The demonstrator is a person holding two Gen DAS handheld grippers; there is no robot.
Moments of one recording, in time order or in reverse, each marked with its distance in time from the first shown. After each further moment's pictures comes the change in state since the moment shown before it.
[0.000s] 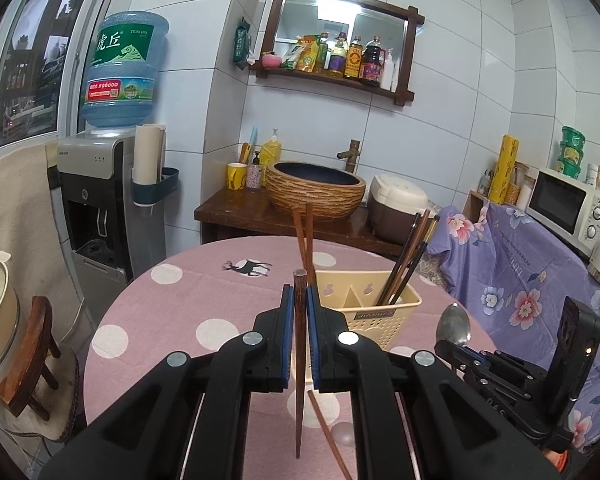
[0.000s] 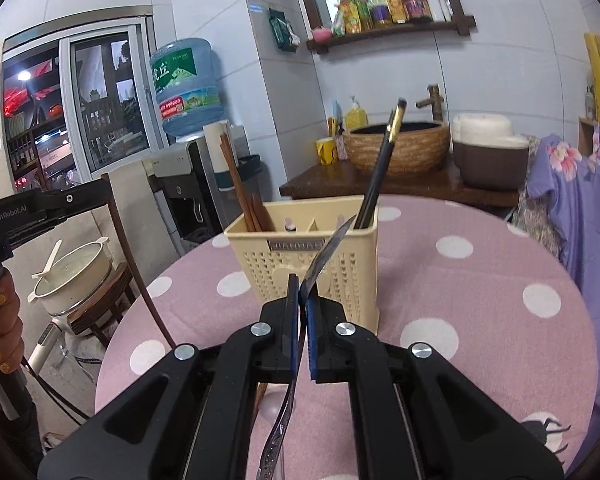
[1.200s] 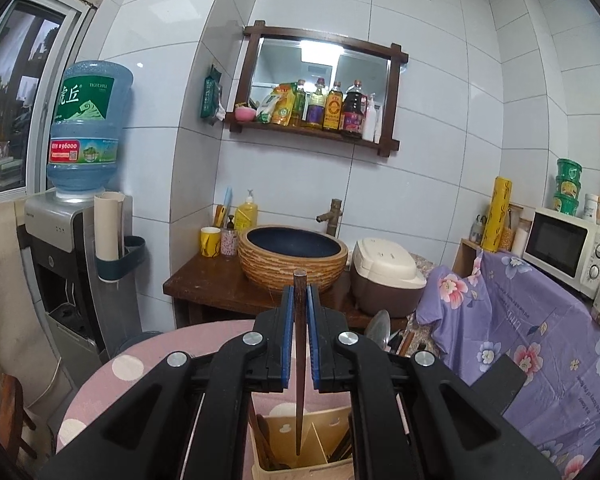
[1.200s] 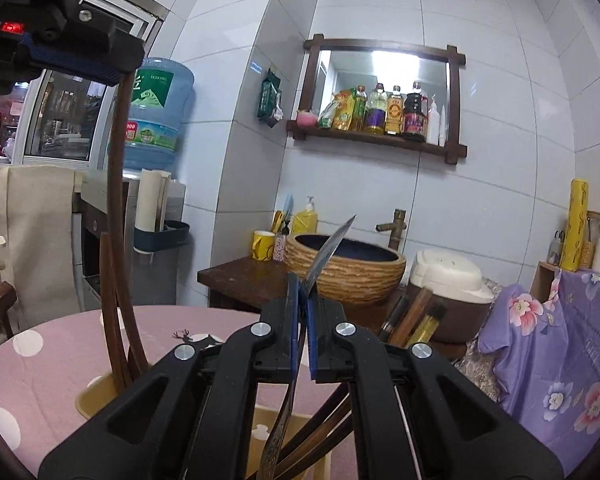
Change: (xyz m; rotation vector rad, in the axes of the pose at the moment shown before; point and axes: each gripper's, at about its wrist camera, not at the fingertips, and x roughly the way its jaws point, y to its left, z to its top) left arm 0.064 -0.047 0.089 0.032 -0.167 -0.031; right arm 0.116 0.005 0.089 -0.301 -0.305 -0.290
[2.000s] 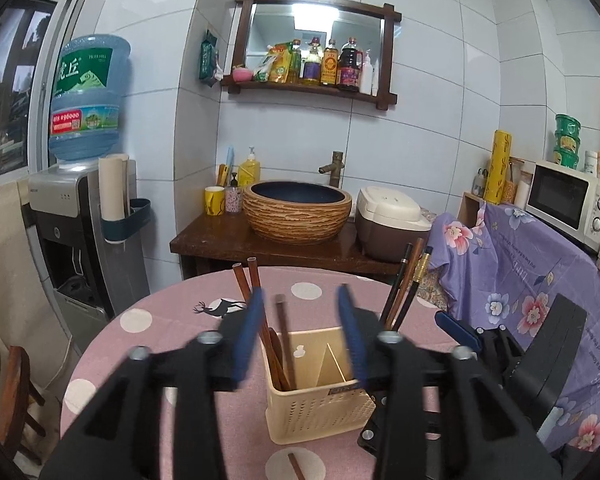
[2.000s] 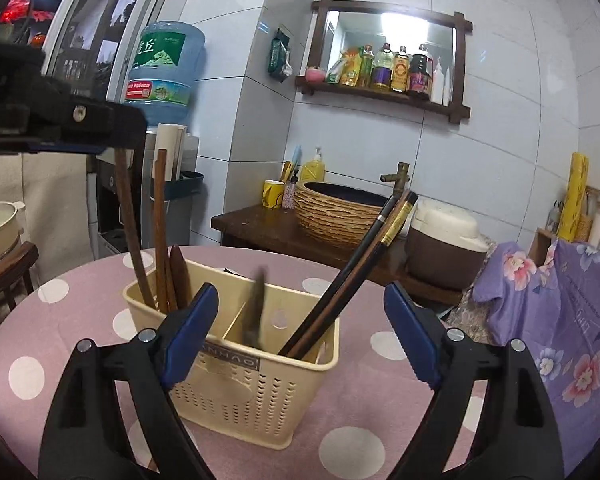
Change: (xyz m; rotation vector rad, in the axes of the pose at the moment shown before) left arm -0.014 0.004 -0.059 0.058 0.105 0.020; right arm -0.057 0.007 -0.031 -0.024 0.163 0.020
